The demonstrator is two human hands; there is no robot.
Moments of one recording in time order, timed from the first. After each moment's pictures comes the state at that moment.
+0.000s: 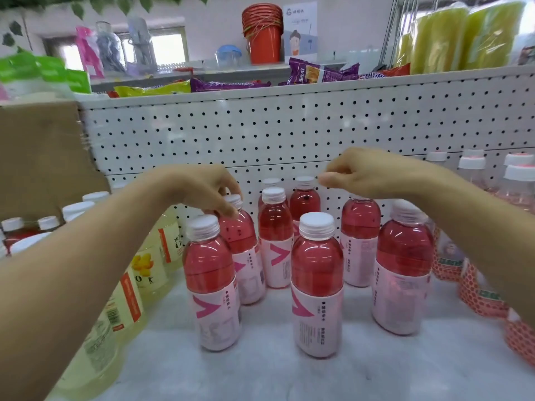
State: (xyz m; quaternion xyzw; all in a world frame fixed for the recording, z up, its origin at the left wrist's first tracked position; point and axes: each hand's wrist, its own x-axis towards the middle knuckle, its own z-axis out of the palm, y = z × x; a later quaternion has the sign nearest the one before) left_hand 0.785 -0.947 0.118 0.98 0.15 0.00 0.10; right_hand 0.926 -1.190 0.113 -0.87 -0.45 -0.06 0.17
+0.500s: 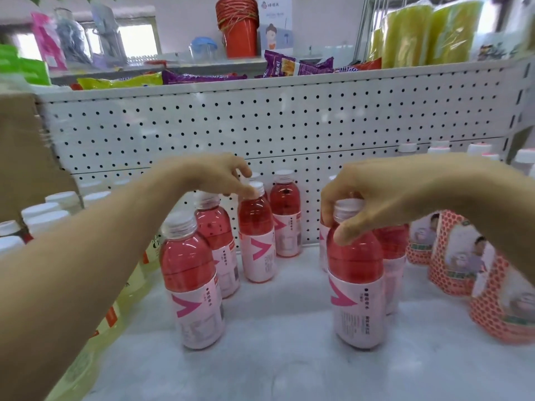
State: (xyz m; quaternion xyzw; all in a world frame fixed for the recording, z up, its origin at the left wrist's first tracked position) left_hand 0.829 -0.974 0.119 0.99 0.12 0.03 0.09; right_hand 0.874 -1.241 0.117 -0.87 -0.50 0.02 0.03
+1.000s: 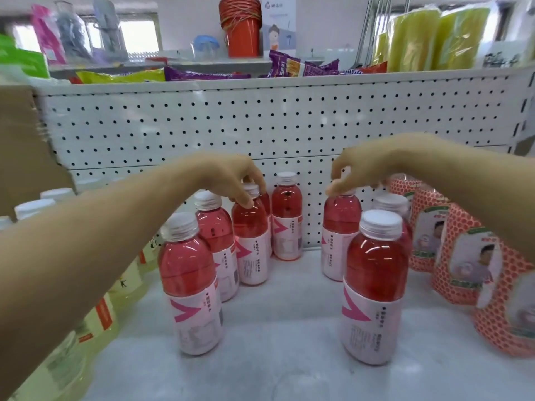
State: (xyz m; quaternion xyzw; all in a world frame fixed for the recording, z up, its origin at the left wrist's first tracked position) left_hand 0.848 -0.967 0.118 1.00 0.06 0.00 0.03; right_hand 0.961 -1.194 0.131 -0.93 -0.37 -0.01 -0.07
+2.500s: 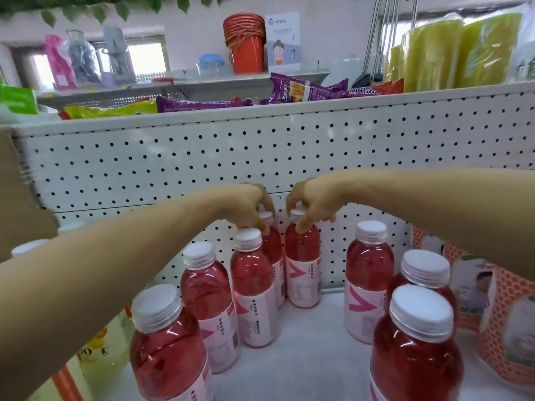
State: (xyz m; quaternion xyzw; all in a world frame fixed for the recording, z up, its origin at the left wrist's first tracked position) left_hand 0.921 -0.951 0.121 0.99 0.10 0.00 0.01; right_hand 1.034 -1.093 0.126 -0.87 -0.49 0.05 -0.04
